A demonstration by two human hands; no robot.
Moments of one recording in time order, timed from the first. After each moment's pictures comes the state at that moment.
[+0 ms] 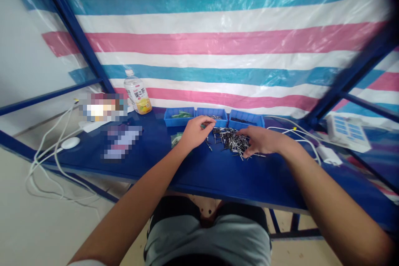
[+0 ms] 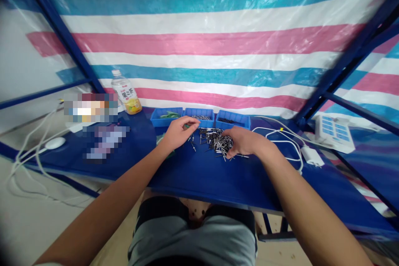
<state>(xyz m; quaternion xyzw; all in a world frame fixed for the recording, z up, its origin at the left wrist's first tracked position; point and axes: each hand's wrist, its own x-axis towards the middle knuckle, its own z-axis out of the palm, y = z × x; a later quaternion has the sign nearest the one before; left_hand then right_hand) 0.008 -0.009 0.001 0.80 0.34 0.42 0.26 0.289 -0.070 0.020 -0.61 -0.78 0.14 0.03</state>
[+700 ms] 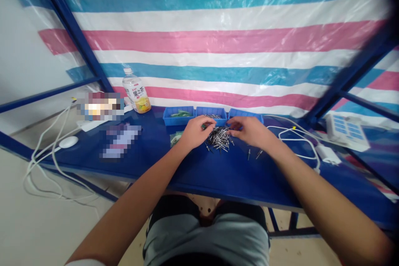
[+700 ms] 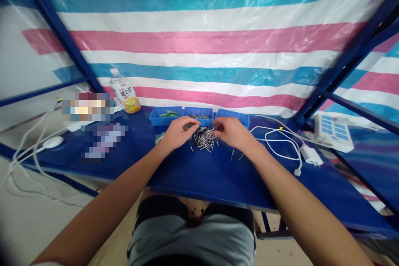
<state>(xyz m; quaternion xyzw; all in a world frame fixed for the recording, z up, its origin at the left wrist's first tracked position) 0.010 -0.009 0.000 0.83 0.32 0.40 0.23 0.257 -0.057 0.021 -0.58 -0.77 0.12 0.25</state>
